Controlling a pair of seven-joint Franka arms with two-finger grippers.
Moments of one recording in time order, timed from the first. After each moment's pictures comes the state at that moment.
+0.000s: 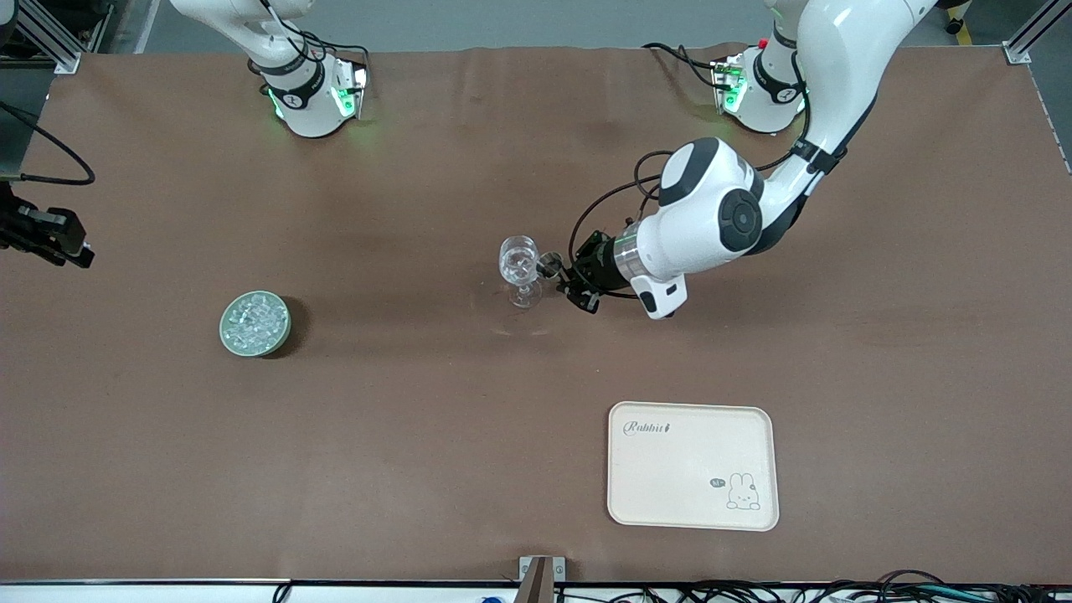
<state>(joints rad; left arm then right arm) -0.02 0.51 -0.71 -1.77 -0.26 2.39 -1.80 0.01 0.09 -0.04 -1.42 -0.02 1.57 0.06</state>
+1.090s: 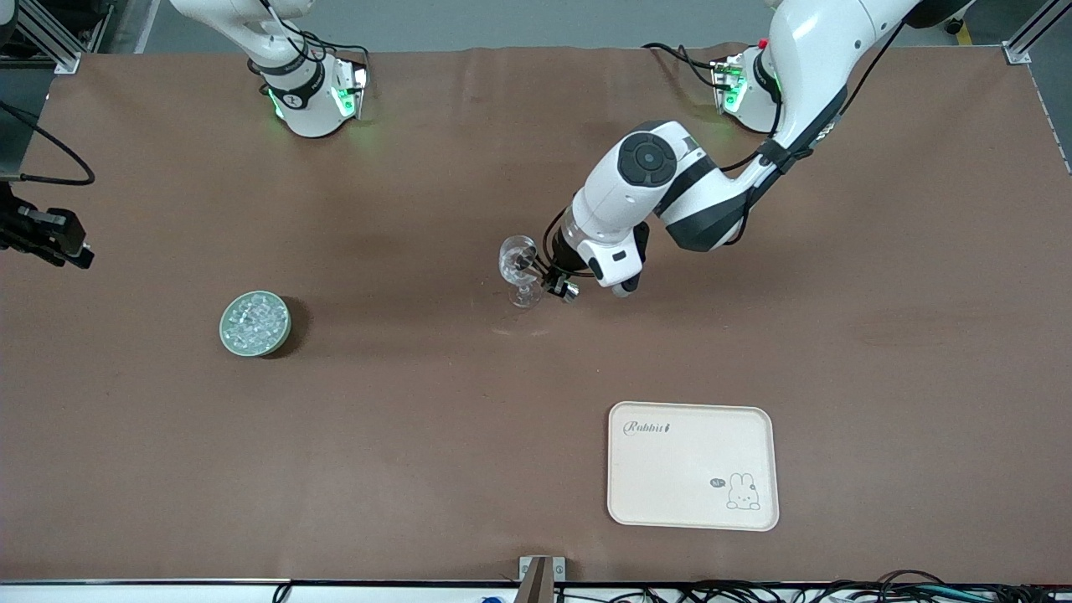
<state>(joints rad) -0.04 0.58 -0.82 -1.76 0.29 2.40 -2.18 0.01 0.09 -0.04 -1.42 -0.02 1.57 0.06</state>
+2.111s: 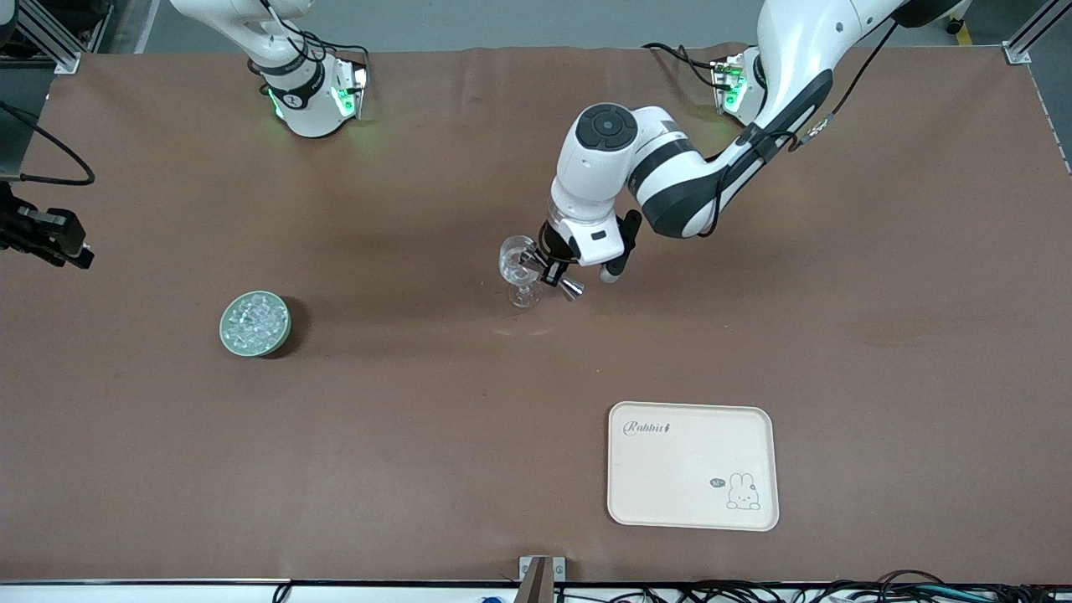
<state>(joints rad) -0.06 0.58 -0.85 -1.76 0.53 2.32 -2.28 0.01 0.09 -0.04 -1.42 -0.02 1.57 0.06</state>
